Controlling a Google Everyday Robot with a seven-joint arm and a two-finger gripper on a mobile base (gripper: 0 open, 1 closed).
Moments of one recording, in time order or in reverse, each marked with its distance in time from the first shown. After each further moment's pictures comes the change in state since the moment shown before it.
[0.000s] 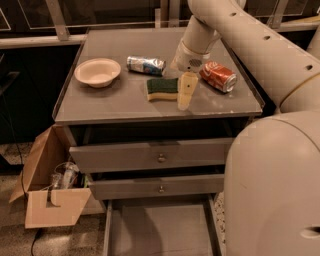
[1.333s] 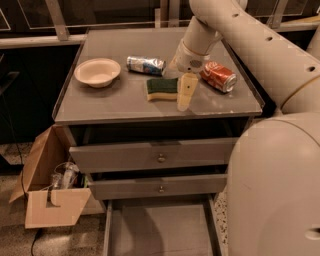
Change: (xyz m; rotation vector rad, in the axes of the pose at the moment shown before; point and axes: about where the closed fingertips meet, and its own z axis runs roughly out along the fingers) arm -0.003 0.002 0.002 -0.003 -0.029 -0.020
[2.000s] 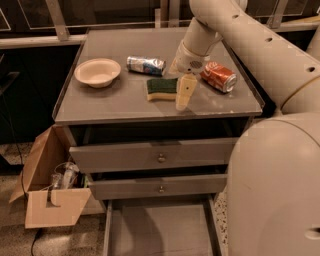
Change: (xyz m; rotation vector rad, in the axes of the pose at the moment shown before) arm 0.002 0.001 0.002 -0.003 -0.001 0.002
